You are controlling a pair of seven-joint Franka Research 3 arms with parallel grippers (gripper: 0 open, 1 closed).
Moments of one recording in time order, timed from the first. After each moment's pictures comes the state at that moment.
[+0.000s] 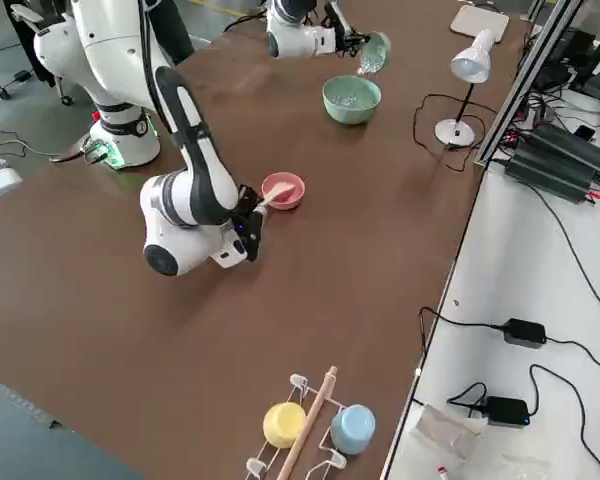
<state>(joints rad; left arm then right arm) -1.36 0.97 0.29 -1.27 0.94 1.29 -1.93 -0.44 0.56 -0.17 -1.92 0.93 1.55 -1.12</state>
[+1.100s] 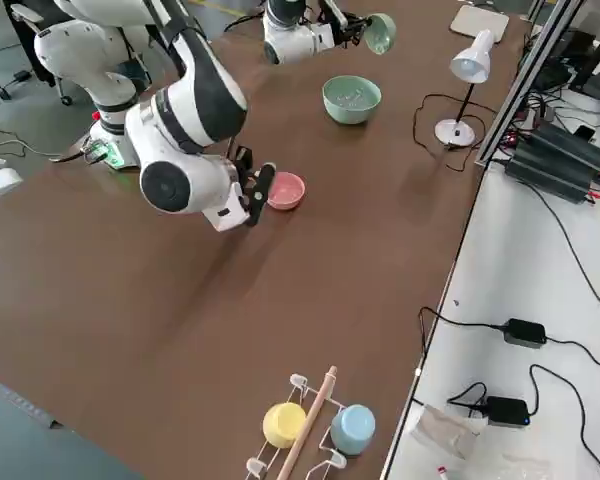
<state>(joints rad) -1.38 0.97 0.32 -1.23 1.05 1.20 -1.93 -0.37 0.30 -0.17 -1.83 0.60 1.50 -0.76</state>
